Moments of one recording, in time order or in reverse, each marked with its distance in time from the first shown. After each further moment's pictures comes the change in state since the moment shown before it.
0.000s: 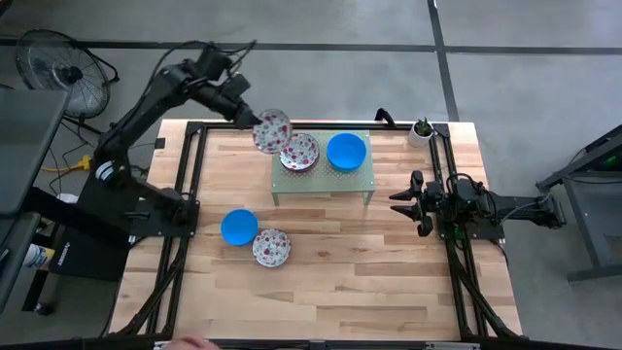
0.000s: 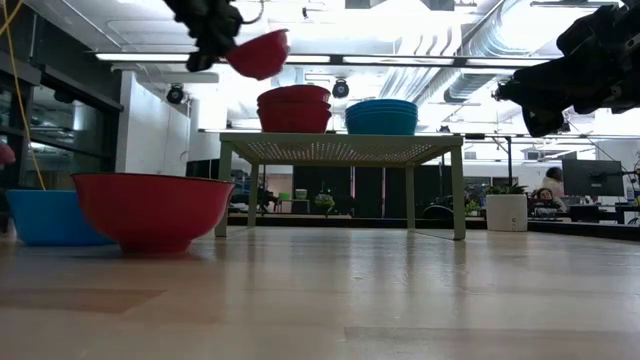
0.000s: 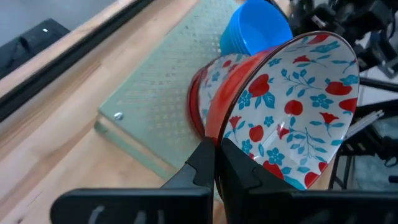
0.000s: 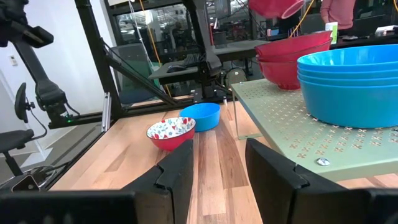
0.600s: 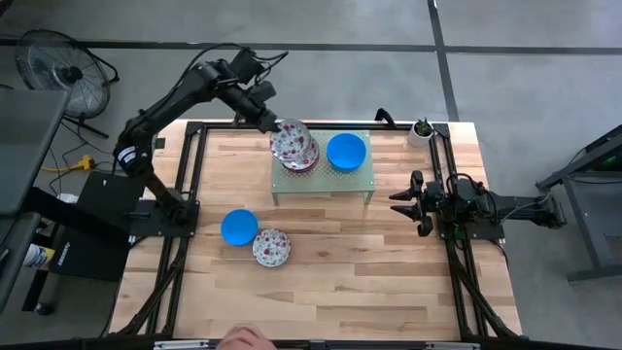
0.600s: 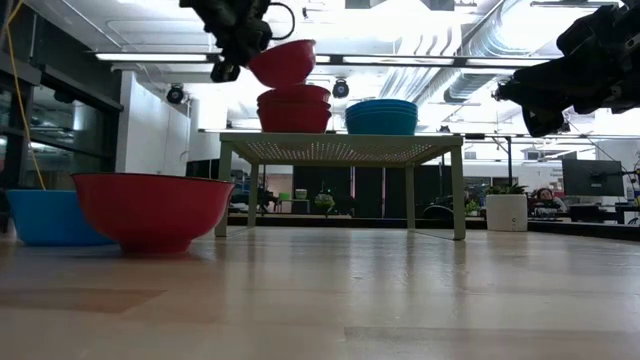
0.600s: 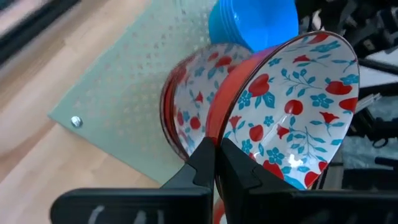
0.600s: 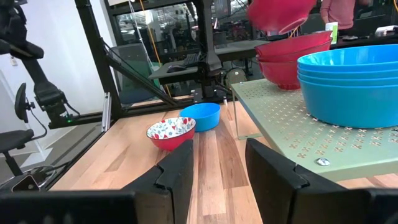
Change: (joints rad) left arm -0.117 0.188 0.131 -0.054 -0.013 -0.053; right arm 0.000 0.000 0.000 0.000 0.000 0.000
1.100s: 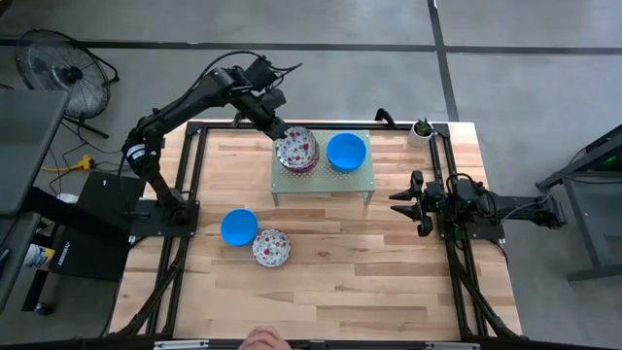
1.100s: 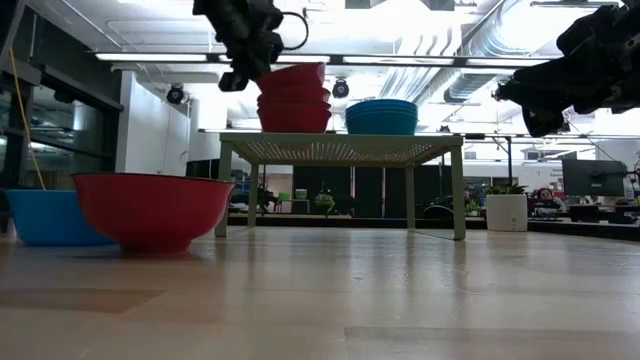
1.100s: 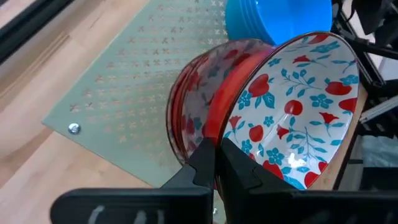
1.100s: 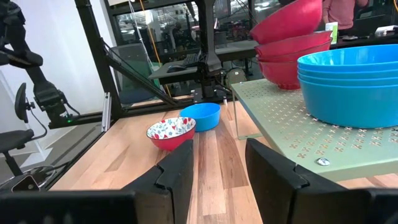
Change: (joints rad) left arm -0.058 0.057 -0.003 0.029 -0.085 -0.026; right arm 0.000 0.000 0.000 0.000 0.000 0.000
